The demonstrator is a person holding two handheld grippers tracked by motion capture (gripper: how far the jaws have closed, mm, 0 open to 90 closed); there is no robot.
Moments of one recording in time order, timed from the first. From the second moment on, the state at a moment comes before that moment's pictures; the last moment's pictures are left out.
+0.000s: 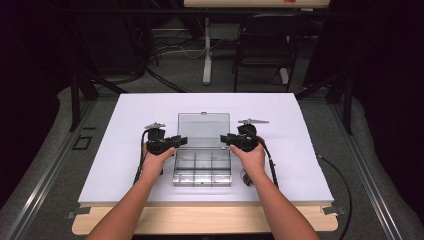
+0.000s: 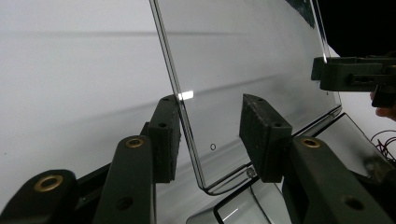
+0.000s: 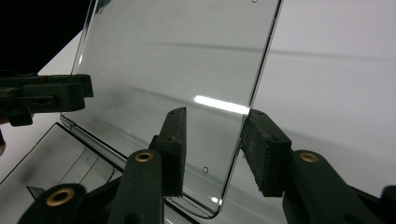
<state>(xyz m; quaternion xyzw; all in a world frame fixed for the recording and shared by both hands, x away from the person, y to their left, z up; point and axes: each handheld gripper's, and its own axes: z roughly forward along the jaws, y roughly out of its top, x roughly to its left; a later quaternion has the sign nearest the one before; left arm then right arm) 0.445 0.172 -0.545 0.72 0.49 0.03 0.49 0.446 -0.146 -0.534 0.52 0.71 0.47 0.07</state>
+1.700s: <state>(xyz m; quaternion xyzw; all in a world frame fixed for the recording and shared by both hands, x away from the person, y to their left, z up) 0.454 0.173 -0.555 0.71 0.51 -0.01 0.48 0.457 -0.147 -0.544 0.56 0.69 0.45 0.00</state>
